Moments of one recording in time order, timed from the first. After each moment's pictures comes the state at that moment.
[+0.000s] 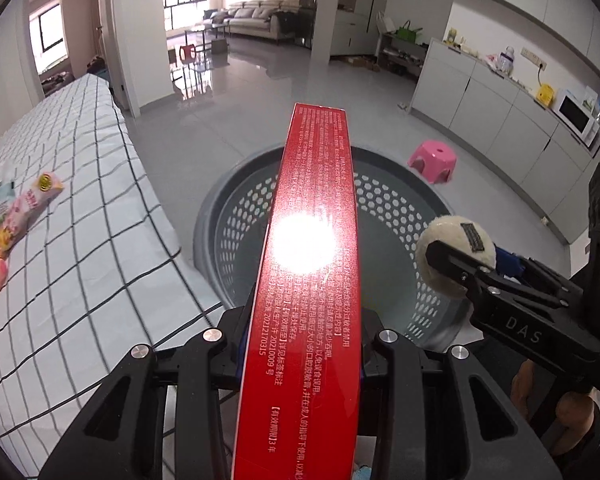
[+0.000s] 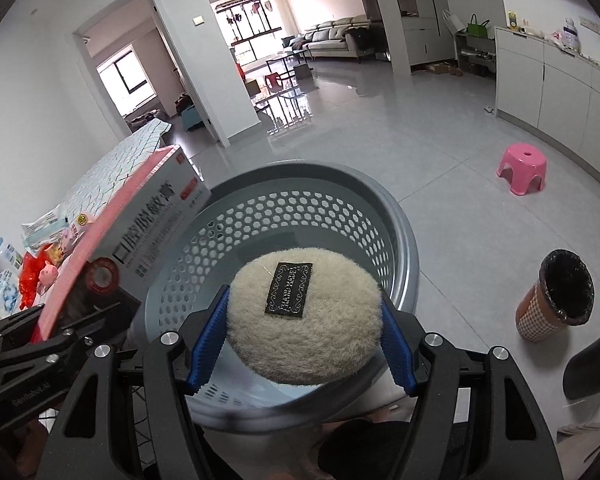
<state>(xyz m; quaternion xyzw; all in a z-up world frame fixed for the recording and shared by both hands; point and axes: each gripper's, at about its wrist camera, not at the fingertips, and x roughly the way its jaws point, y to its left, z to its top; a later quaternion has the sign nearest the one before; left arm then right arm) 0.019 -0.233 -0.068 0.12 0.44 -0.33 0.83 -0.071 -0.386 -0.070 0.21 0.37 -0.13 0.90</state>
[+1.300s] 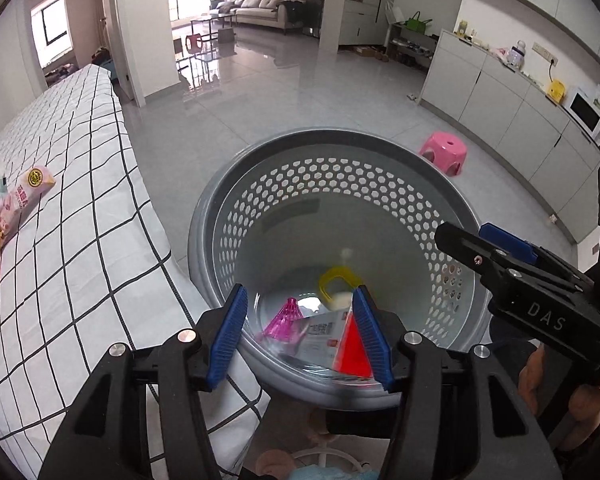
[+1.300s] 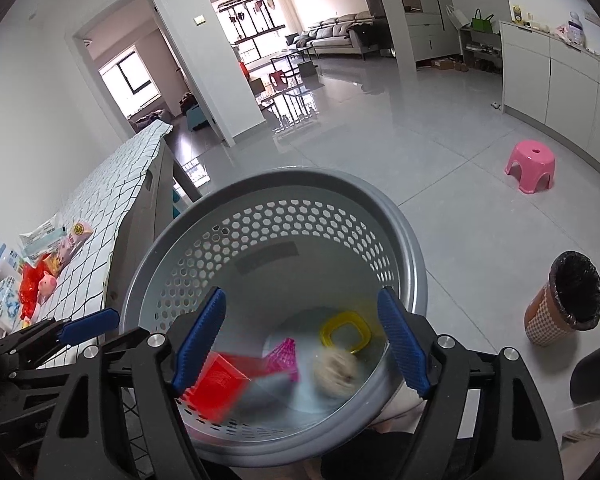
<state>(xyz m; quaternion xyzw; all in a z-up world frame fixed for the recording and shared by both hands) 0.026 -0.243 -0.077 0.13 0.45 -0.31 0.83 -0.055 -0.401 -0.076 0.22 0.37 -0.12 0.90</state>
